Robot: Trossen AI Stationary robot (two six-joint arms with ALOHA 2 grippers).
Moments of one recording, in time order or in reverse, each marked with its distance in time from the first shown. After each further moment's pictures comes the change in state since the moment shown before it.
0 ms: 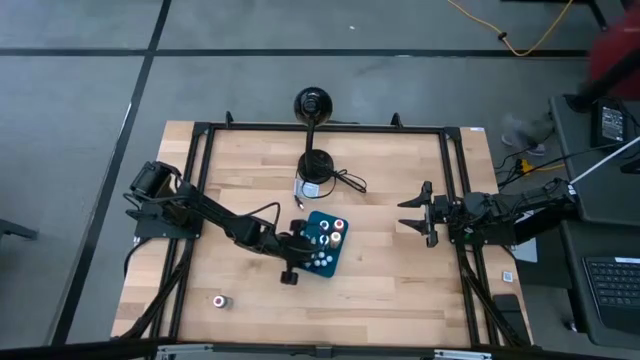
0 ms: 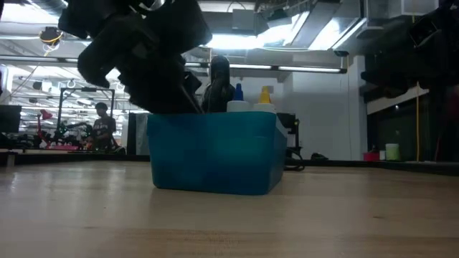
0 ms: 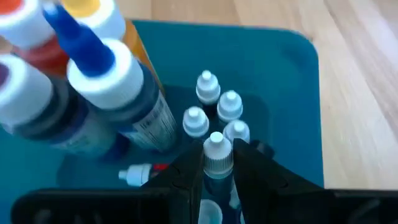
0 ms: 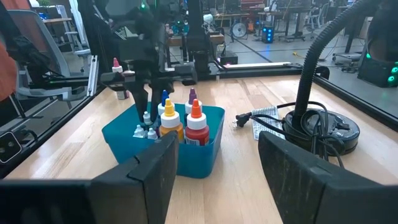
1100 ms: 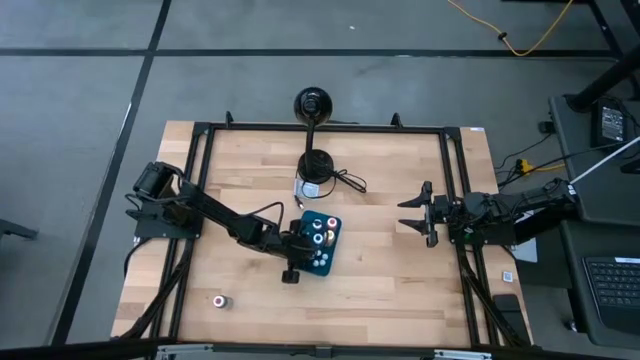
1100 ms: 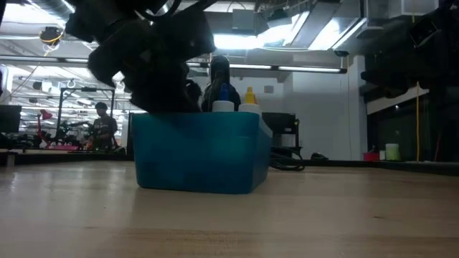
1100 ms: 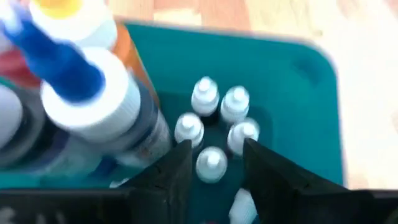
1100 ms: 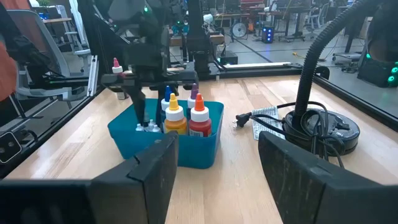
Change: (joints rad) left arm 0.019 0.026 0.007 -0.016 0.036 -0.064; right arm 0.000 0.000 0.000 0.000 0.000 0.000
